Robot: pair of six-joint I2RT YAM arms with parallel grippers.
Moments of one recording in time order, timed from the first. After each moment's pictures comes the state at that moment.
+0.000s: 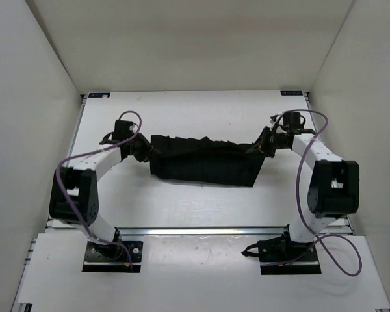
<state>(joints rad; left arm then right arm) -0.15 1.54 0.92 -0.30 0.35 -0.87 -0.02 1.59 1.07 -0.53 -0.67 0.45</state>
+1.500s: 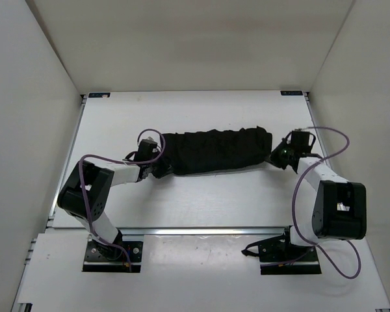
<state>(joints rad) -0.37 1.65 0.71 0.11 0.15 -0.95 -0.09 1.43 0.69 -0.11 -0.26 0.71</state>
